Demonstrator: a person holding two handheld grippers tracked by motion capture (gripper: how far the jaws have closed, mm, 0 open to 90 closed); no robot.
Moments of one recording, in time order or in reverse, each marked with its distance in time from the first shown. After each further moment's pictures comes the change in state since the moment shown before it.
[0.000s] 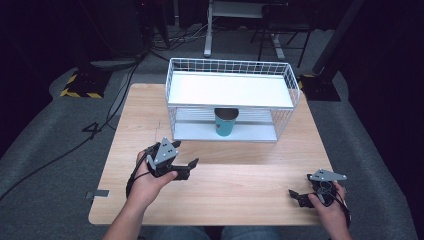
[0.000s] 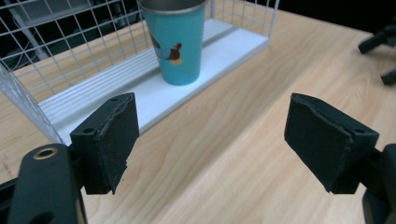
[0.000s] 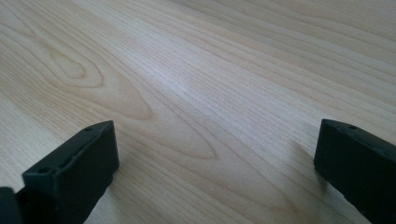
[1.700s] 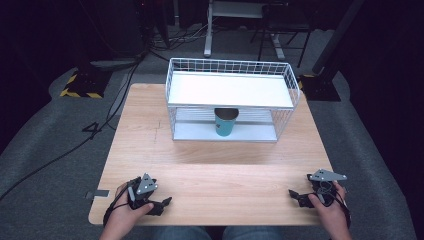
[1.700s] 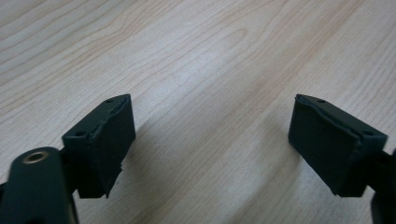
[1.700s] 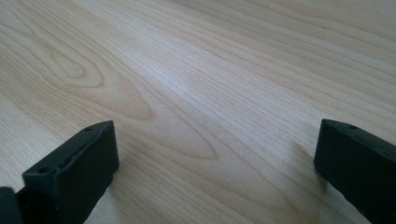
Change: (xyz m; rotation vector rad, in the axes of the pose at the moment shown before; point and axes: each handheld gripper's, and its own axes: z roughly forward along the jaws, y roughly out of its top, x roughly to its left) left arm 0.012 -0.119 -0.019 0.319 -0.018 -0.051; right arm 0.000 0.000 0.000 0.000 0.000 0.000
